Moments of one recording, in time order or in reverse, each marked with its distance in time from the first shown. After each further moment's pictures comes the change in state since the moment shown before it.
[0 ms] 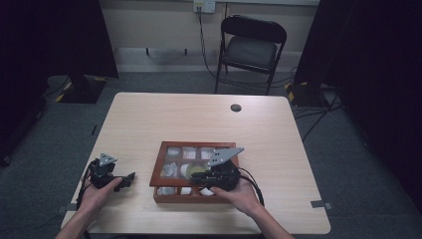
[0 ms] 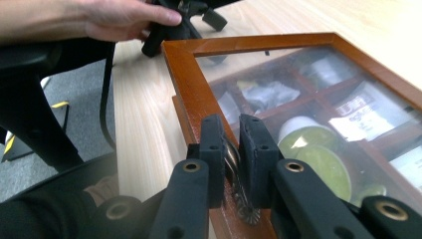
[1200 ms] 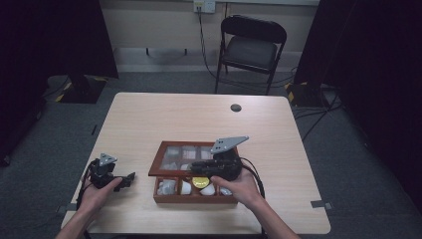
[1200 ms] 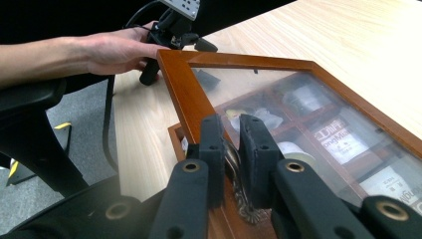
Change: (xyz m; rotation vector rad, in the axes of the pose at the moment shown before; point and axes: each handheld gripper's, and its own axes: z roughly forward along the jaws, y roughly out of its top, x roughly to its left) left arm 0.000 0.000 0.000 0.000 0.000 0.000; right arm -0.008 0.023 -0.013 -0.044 -0.009 0.051
